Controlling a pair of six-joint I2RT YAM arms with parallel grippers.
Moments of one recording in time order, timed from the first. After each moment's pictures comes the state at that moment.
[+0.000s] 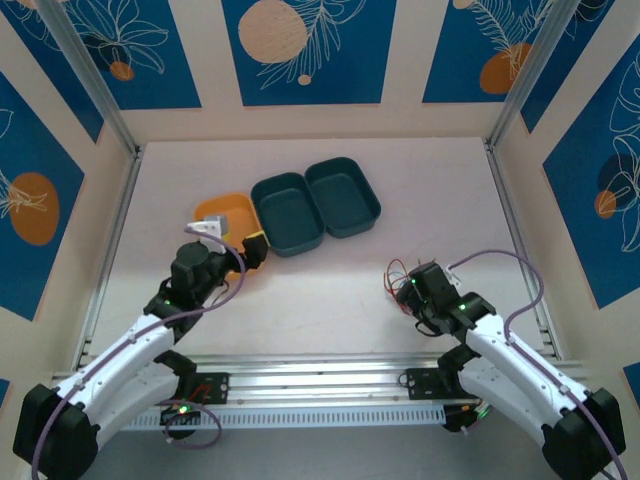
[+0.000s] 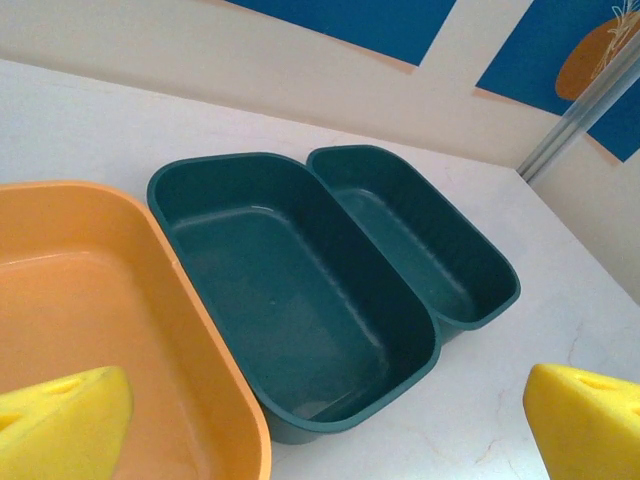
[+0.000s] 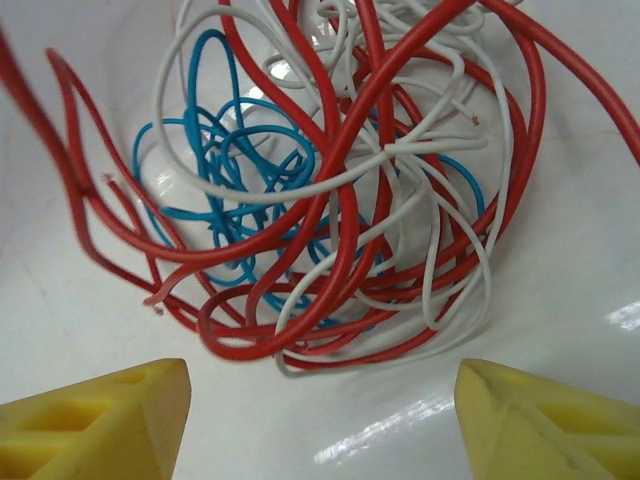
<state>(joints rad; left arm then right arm) -0.48 0.83 0.43 0.17 -0.05 -0.44 0.51 0.77 0.43 -0.78 0.18 1.15</state>
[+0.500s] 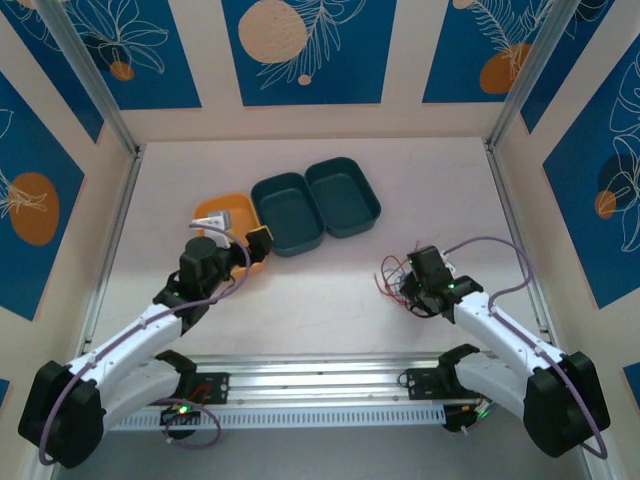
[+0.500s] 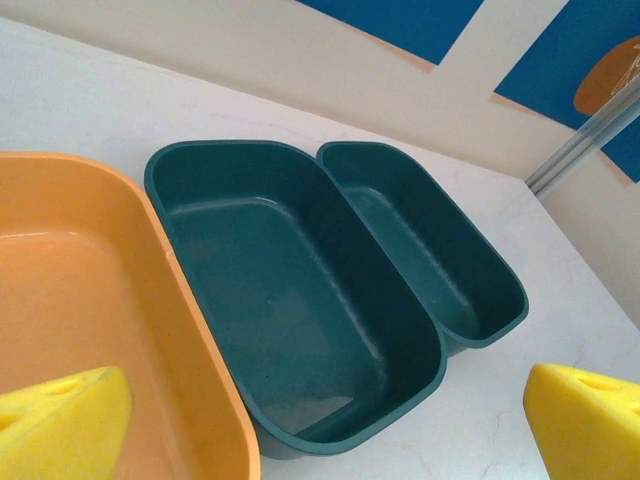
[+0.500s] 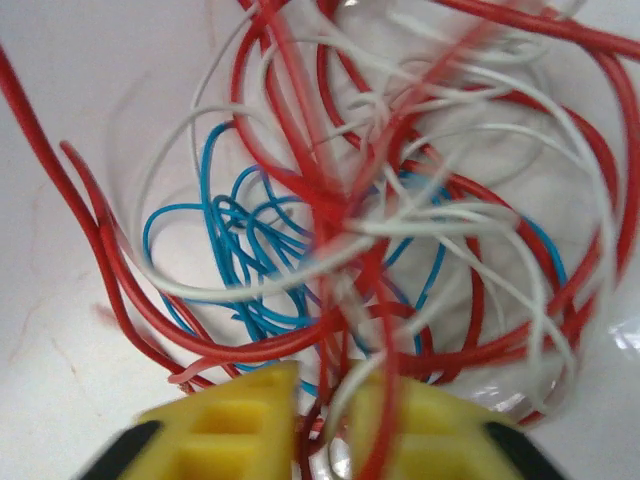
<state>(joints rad) -0.48 0.96 0.44 0.24 -0.05 -0.52 0.40 0.99 0.49 -0.59 0.12 1.05</state>
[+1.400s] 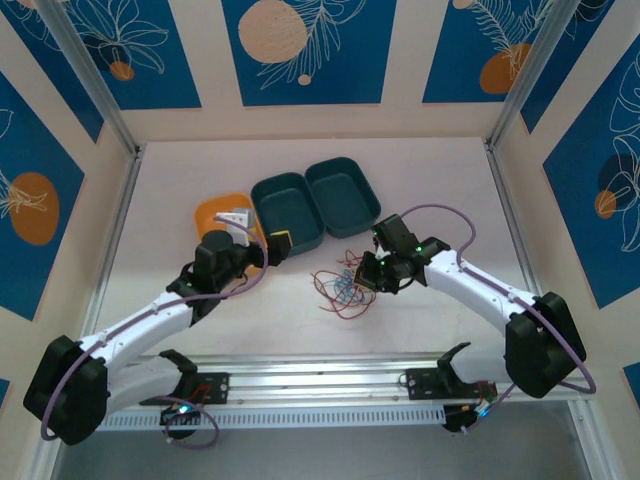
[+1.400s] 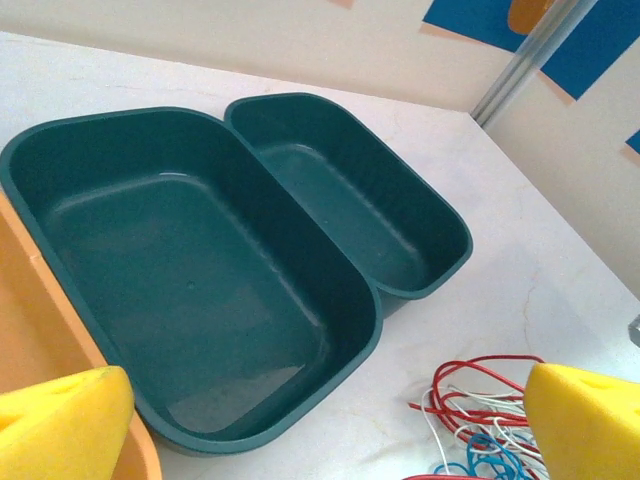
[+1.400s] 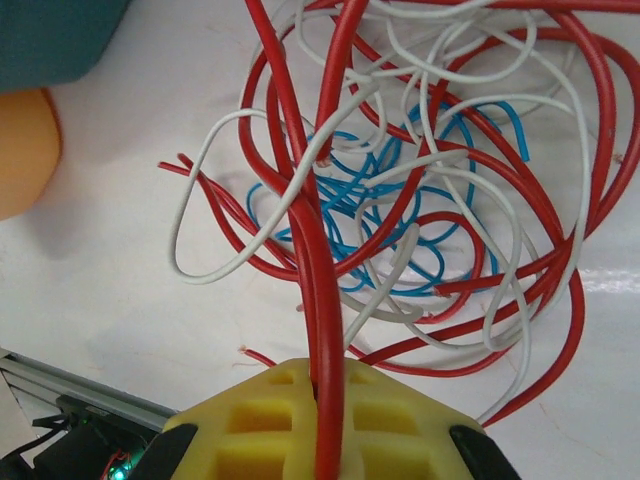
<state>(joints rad) -0.57 1.07 0.51 0.26 0.02 -0.43 0.56 1.30 0.83 -0.66 -0.32 0.91</state>
